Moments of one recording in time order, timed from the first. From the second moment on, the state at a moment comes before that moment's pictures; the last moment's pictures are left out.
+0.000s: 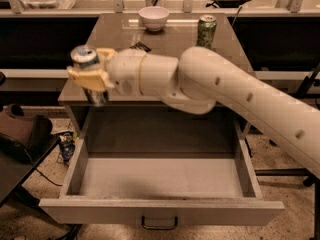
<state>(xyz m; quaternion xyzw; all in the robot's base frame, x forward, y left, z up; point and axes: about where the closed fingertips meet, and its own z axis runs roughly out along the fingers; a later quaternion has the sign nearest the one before) 0.528 0.168 0.963 -0.46 0.54 0.40 0.58</state>
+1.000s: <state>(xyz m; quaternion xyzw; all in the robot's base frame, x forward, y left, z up) 0.497 -0.012 0.832 -0.42 0.67 0.30 0.54</state>
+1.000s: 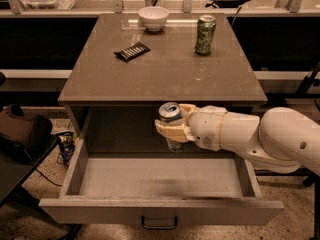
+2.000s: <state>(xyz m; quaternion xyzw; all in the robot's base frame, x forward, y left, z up) 0.513 0.031 0.790 -0.48 0.59 0.37 0.53</state>
